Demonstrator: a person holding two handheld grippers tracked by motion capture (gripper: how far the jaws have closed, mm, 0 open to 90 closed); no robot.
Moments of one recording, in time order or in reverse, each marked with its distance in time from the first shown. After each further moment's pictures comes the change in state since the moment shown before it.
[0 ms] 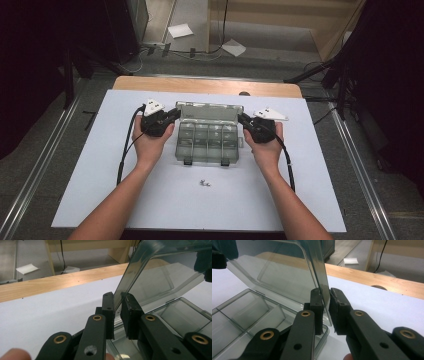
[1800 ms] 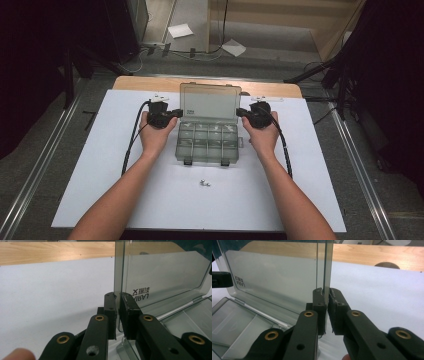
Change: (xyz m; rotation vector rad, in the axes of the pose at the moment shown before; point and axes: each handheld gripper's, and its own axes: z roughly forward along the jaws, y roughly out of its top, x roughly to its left) left arm 0.028 -0.004 0.051 0.184 -0.026 -0.150; right arm -0.030 0.016 0.049 0.184 0.035 0.182
